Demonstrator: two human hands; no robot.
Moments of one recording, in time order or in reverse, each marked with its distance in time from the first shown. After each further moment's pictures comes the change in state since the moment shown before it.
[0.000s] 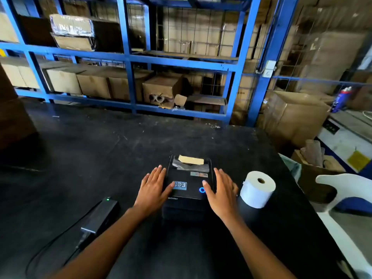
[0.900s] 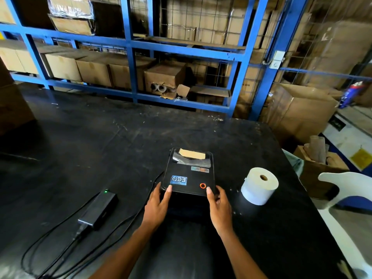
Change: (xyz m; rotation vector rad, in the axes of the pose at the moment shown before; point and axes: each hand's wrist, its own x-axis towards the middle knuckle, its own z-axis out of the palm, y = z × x) left_hand -0.040 0.017 0.044 -0.822 -0.025 -0.492; right_hand -0.026 0.041 0.054 0.458 -0.063 0.352
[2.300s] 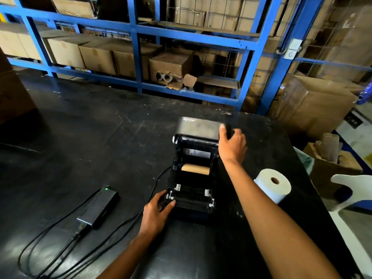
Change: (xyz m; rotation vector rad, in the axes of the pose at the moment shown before) left_hand 0.014 -0.044 0.003 -0.020 0.071 0.067; right_hand 0.118 -0.148 -0.015 -0.128 0.324 -0.148
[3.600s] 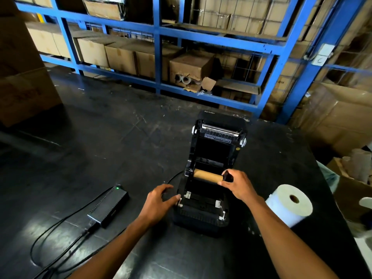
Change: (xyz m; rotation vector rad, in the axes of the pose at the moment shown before) left_hand 0.036 0.026 -0.028 0.168 -0.029 0.030; right_hand 0.005 0.111 0.035 -0.233 -0.674 -0.355
